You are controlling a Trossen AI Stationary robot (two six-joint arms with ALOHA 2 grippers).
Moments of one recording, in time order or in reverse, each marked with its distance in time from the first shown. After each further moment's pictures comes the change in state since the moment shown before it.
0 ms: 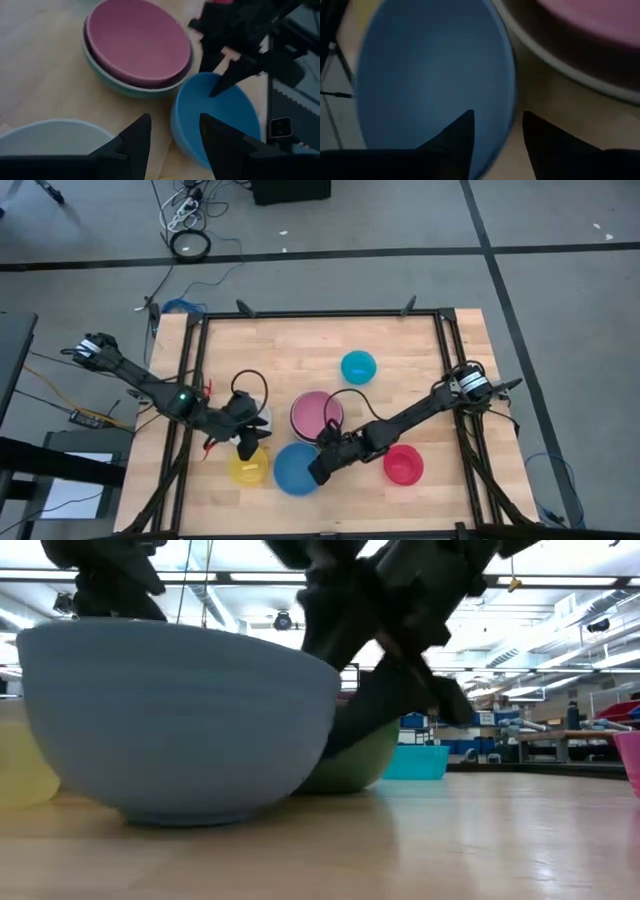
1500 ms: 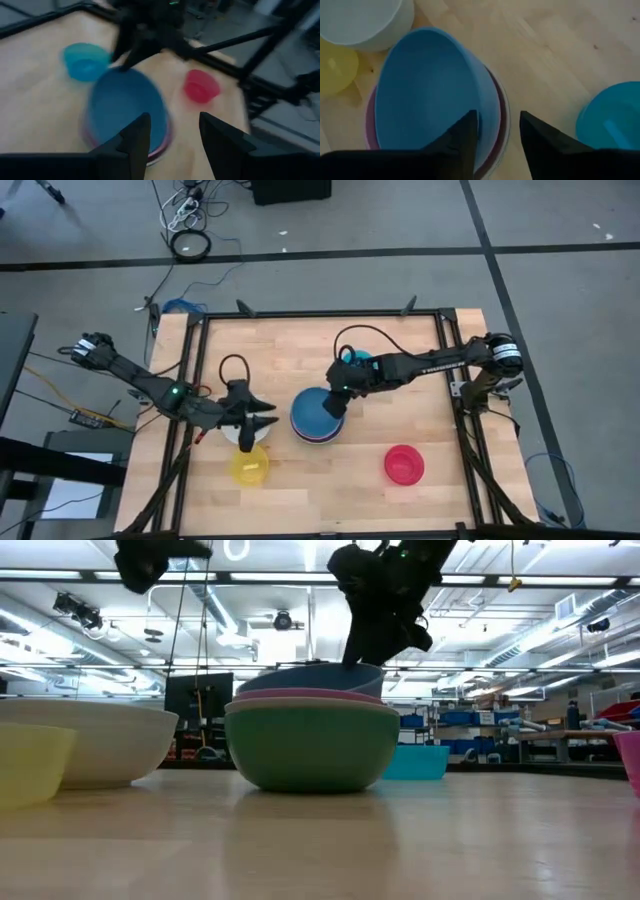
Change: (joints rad) left arm 0.016 -0.079 0.001 0.224 -0.174 0.250; right arm -0.353 -0.321 0.000 -0.410 0.058 -0.626
